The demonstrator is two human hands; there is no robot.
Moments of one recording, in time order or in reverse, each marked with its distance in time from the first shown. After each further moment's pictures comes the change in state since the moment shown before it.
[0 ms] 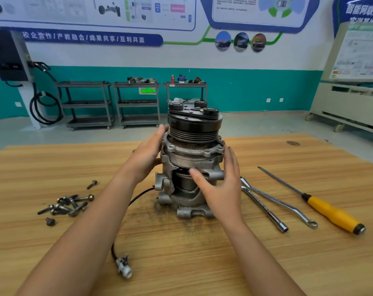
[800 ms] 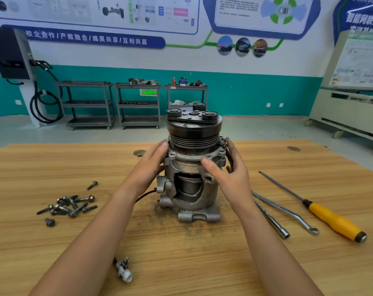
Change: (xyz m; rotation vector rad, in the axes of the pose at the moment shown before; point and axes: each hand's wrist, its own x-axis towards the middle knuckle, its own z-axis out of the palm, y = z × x) left_hand -0.008 -0.028 -0.004 0.007 0.005 0.087; right_hand 0.032 -0.002 -0.014 0.224 -0.105 0.057
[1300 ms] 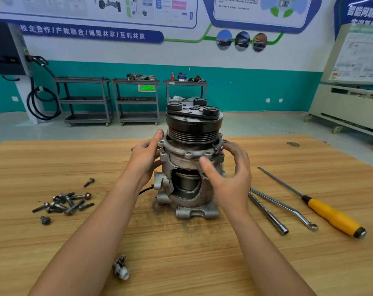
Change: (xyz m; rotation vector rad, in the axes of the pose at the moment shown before) left_hand 0.017 0.004 0.005 -0.185 0.293 -0.135; right_hand -0.018 -0.001 0.009 -0.082 0.228 -0.200
